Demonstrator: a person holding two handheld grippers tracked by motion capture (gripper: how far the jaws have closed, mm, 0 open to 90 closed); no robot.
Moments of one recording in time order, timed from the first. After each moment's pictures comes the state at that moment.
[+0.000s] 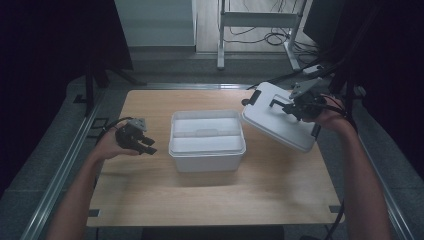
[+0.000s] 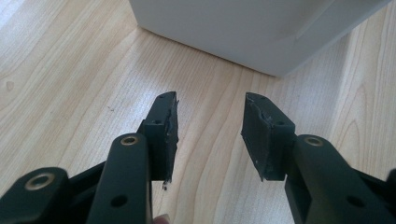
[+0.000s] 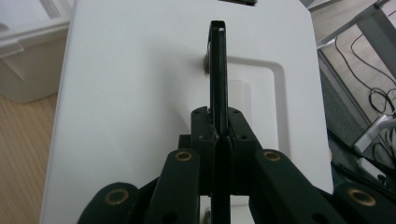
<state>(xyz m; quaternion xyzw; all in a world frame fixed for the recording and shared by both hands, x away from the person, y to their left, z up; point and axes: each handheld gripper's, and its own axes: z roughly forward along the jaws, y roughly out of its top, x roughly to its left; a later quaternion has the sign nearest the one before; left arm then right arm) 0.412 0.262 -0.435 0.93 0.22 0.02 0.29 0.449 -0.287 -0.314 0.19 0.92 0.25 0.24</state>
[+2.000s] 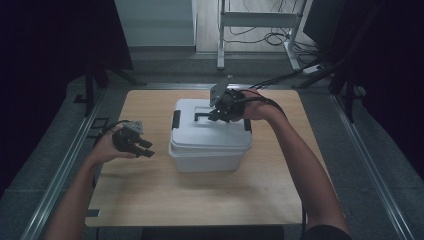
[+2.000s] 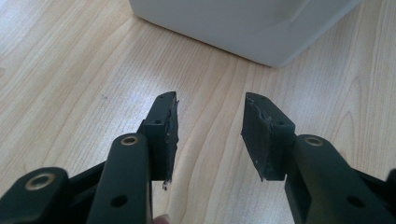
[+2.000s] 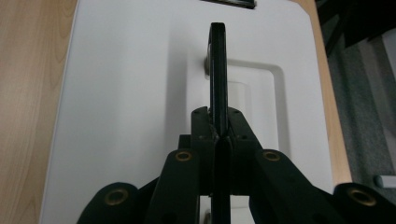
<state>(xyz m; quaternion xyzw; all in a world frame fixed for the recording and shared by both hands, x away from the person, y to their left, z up) 0.405 0.271 -0.441 0.93 0.22 0.02 0.30 0.447 -0.079 -0.310 -0.06 0.95 0.29 0.12</state>
